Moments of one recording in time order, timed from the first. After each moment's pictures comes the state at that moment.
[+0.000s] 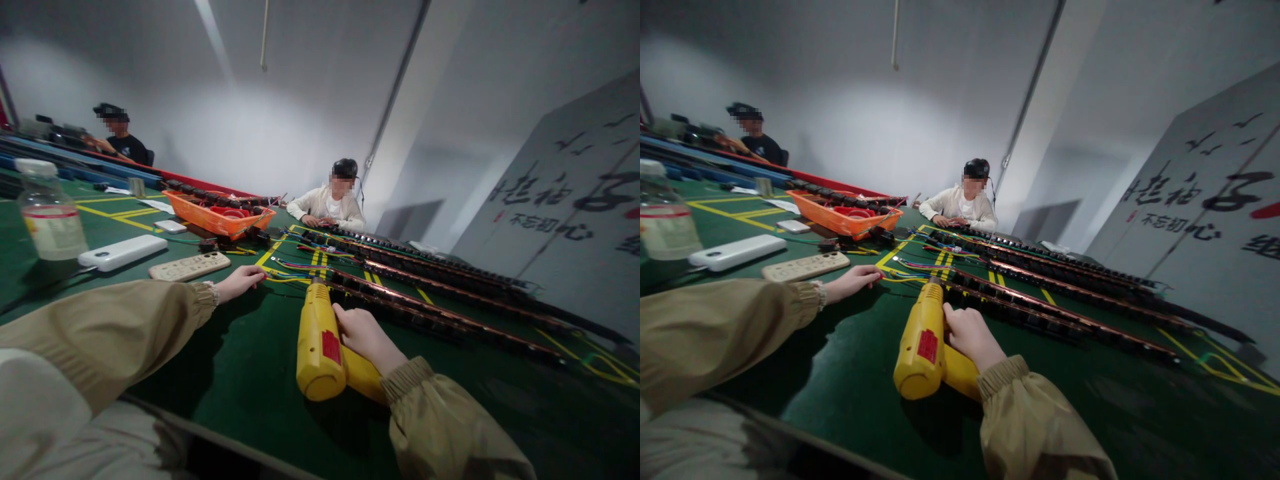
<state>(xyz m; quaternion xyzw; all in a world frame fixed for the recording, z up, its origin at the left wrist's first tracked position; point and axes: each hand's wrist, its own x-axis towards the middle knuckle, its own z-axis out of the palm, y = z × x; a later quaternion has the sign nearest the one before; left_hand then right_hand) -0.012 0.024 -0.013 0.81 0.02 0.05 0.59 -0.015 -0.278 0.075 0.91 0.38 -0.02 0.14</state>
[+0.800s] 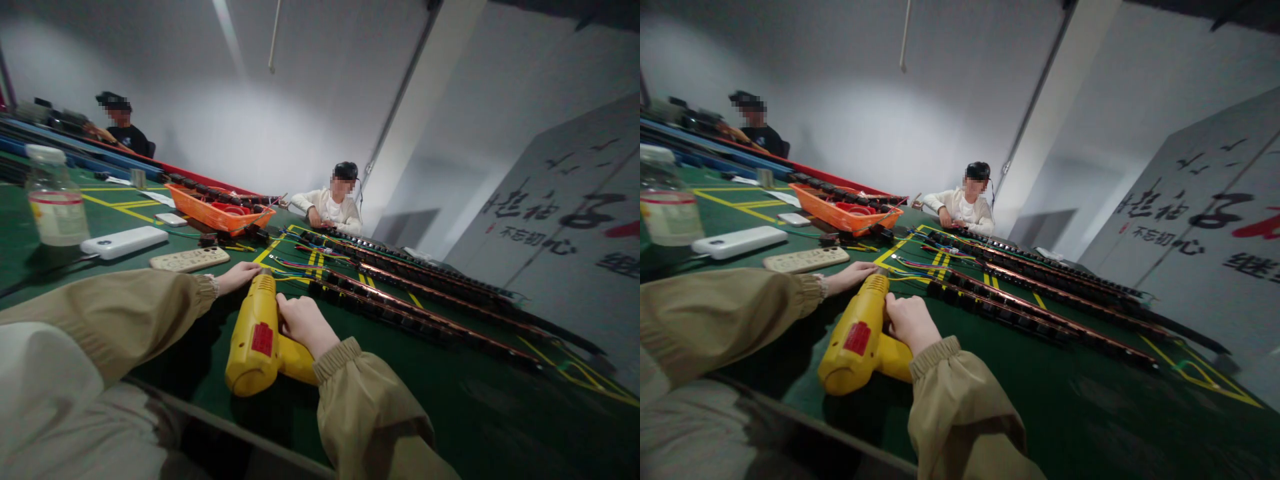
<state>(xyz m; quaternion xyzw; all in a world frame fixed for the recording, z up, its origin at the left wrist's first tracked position) -0.009 0.025 -0.018 0.78 0.03 0.05 0.63 -0.042 -0.191 0.065 0.86 0.49 0.01 0.14</state>
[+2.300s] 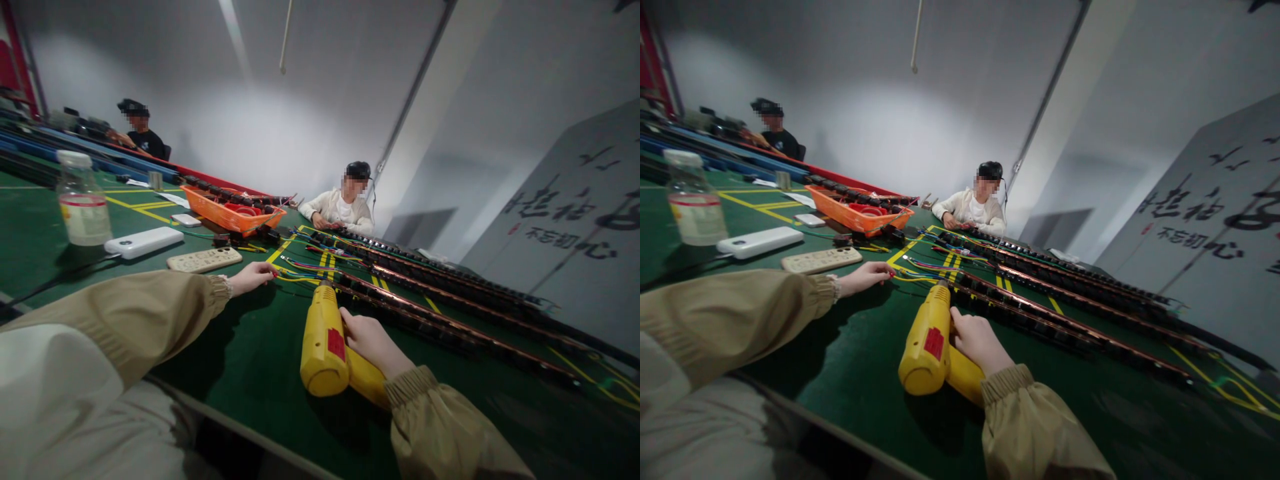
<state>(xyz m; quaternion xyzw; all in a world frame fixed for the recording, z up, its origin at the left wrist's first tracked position) -0.010 0.026 -0.017 0.77 0.00 0.06 0.63 -0.020 -0.278 0.076 0.92 0.37 -0.06 0.12</state>
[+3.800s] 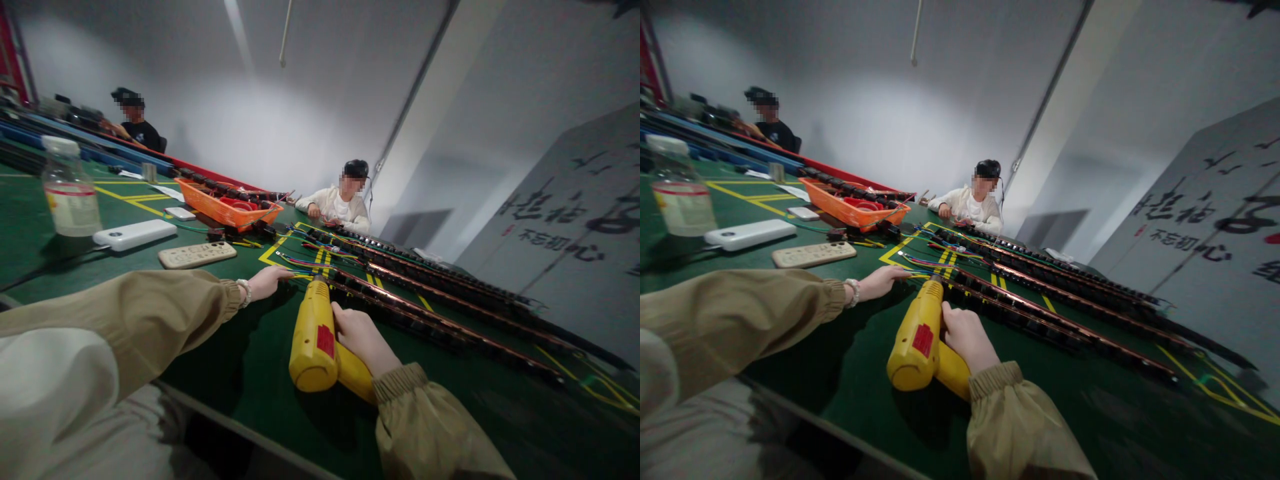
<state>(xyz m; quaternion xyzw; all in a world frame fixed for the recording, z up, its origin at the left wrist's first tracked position) 0.010 -0.016 -0.025 0.93 -0.14 0.12 0.32 -0.023 -0.269 0.074 0.92 0.36 -0.03 0.14</state>
